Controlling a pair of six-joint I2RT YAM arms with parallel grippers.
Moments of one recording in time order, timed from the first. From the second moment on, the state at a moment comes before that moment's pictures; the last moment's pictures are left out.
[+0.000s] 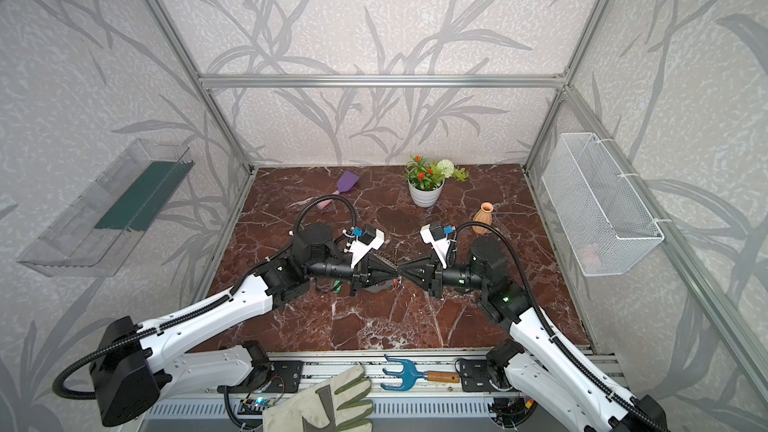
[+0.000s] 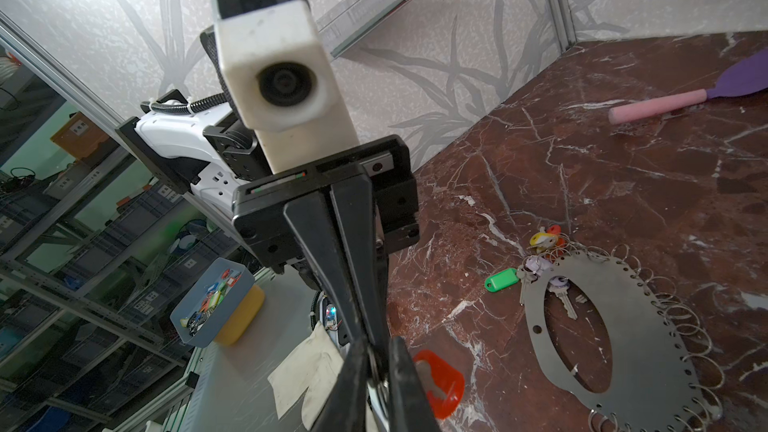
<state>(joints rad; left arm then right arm) -0.79 1.17 0.82 0.07 0.77 -0.16 0.53 0.79 0.58 0.07 -0.89 0.47</state>
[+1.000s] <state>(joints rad) -0.68 1.10 0.57 0.46 0.65 -0.42 0.55 0.84 0.52 0.31 -0.78 0.59</state>
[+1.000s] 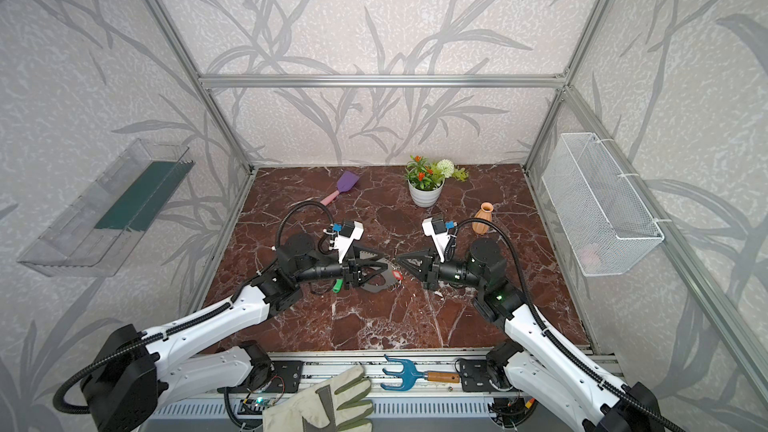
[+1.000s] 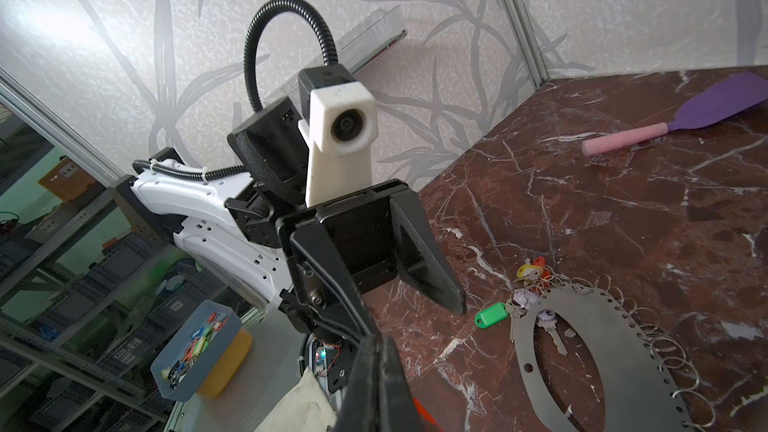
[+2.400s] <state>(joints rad) -0.75 1.27 0.62 0.78 0.72 -0.65 0.55 0.92 0.39 0.81 -0.67 0.83</state>
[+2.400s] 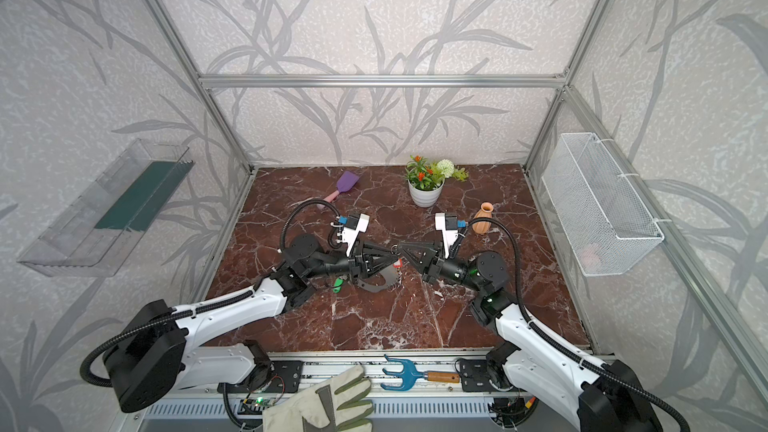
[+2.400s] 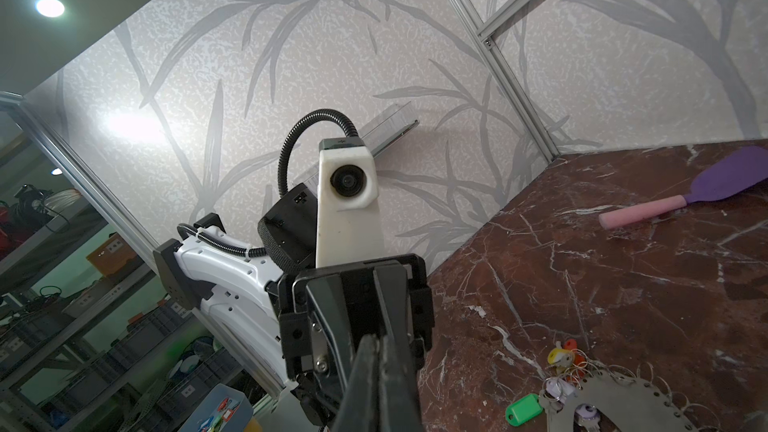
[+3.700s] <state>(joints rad) -0.73 1.14 0.65 0.47 0.70 -0.52 0.55 0.72 0.59 0.15 -0.71 0.53</state>
